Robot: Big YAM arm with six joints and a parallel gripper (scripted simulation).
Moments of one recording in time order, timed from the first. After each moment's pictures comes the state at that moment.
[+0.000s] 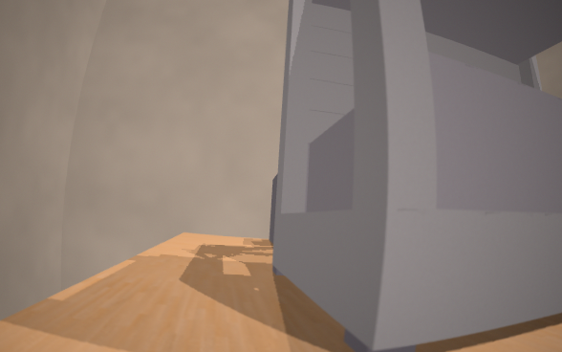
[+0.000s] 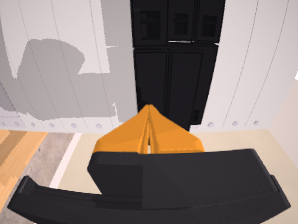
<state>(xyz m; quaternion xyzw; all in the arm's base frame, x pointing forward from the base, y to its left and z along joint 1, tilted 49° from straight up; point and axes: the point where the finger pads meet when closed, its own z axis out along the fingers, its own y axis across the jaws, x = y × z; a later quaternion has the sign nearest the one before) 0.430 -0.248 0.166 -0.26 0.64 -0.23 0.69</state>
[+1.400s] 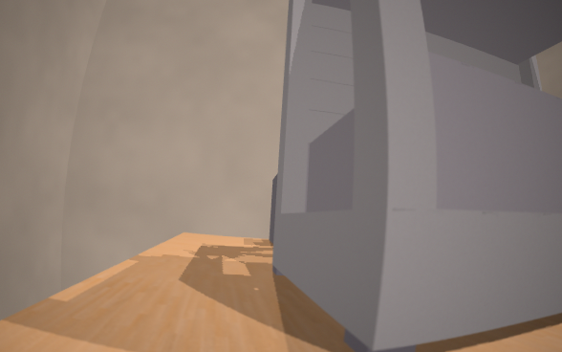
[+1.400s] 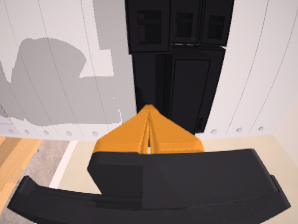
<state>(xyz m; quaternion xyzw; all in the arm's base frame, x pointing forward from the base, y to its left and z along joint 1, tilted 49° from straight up) 0.448 -0.247 0.167 -0.26 0.64 -0.23 0.68</state>
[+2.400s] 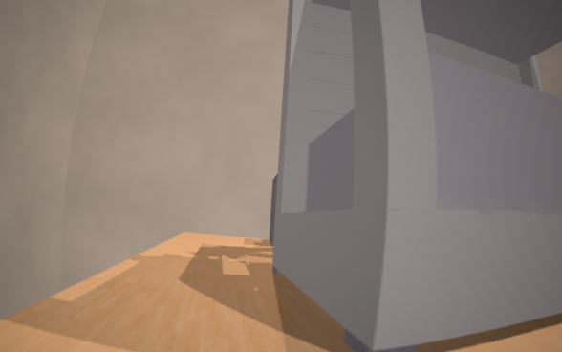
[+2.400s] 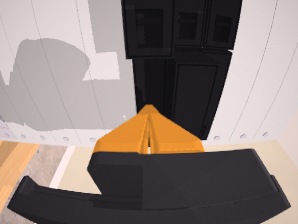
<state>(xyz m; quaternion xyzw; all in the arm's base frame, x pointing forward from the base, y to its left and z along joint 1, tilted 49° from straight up) 0.460 -0.246 0.168 -0.26 0.64 -0.23 0.68</state>
